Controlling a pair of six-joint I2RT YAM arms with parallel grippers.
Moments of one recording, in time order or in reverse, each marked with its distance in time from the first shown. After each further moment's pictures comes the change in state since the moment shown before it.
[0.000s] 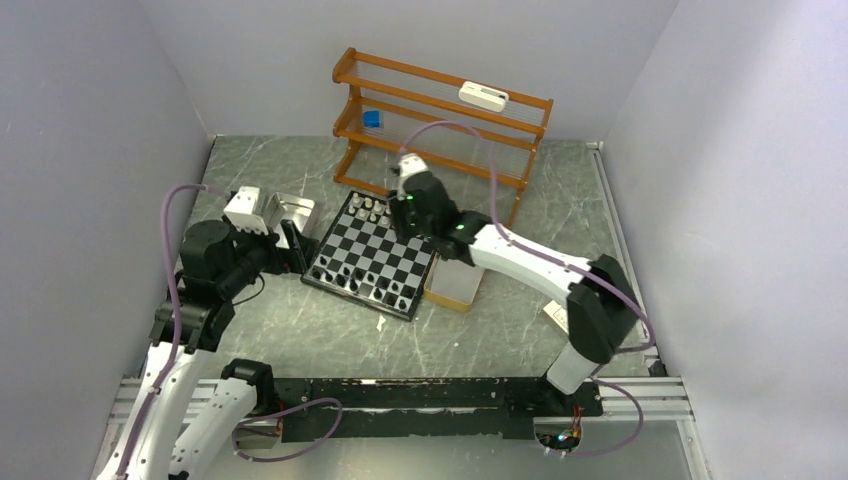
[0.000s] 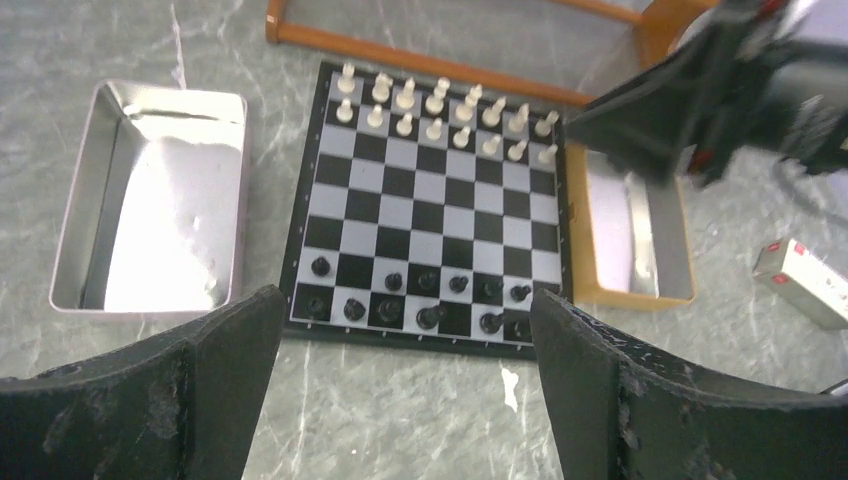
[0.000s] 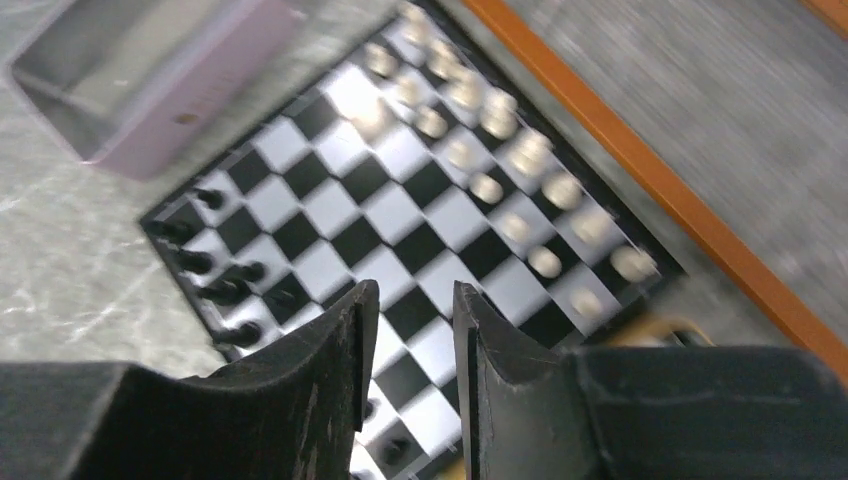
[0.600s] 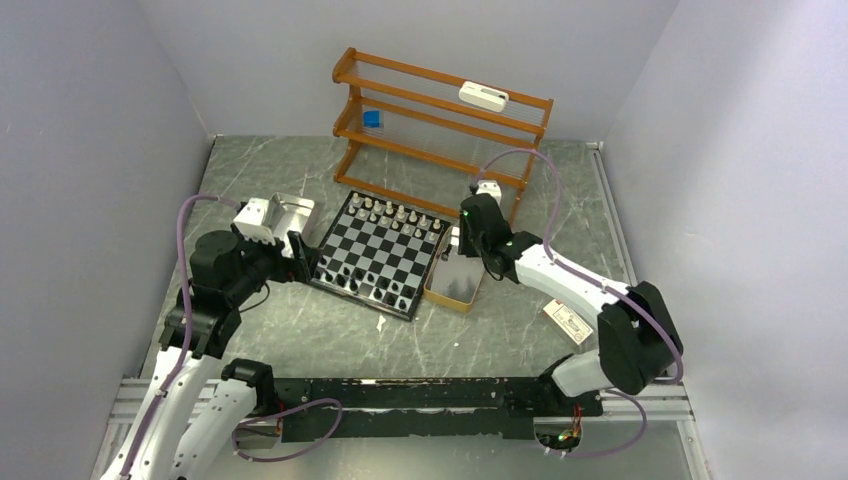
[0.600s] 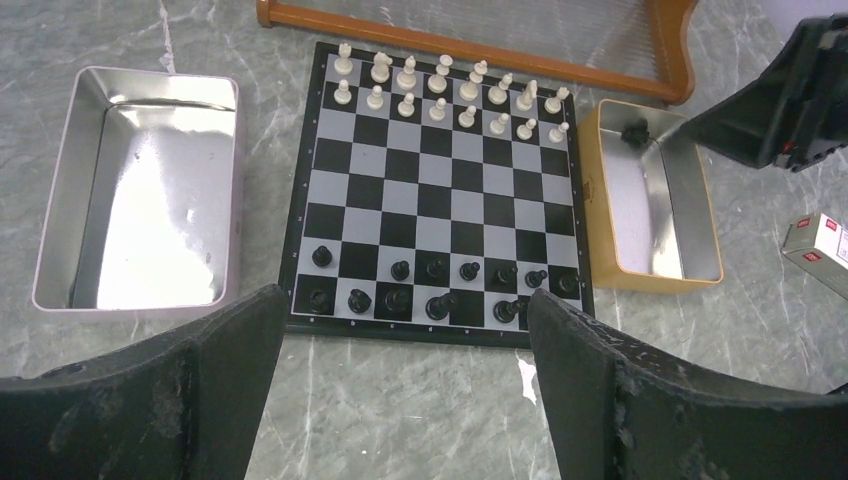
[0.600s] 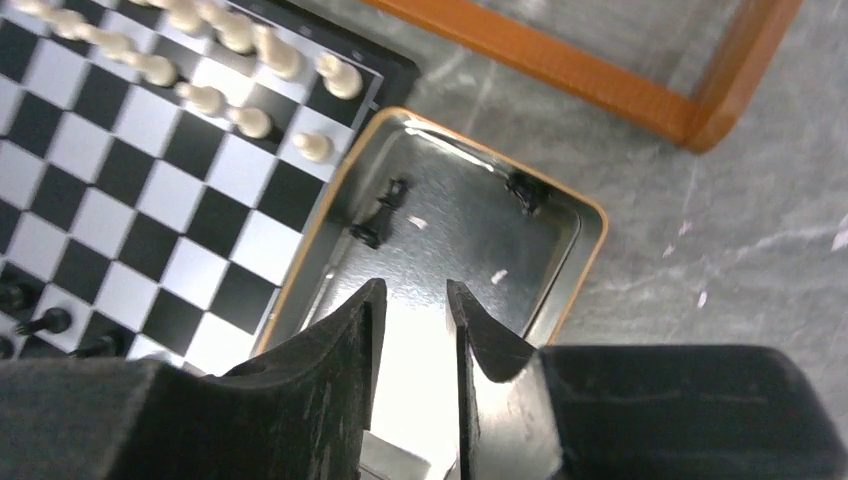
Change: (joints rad) left arm -0.019 -0.048 -0.129 0.059 -0.003 0.035; right arm -0.237 -0.281 -0.381 -0.095 0.131 0.159
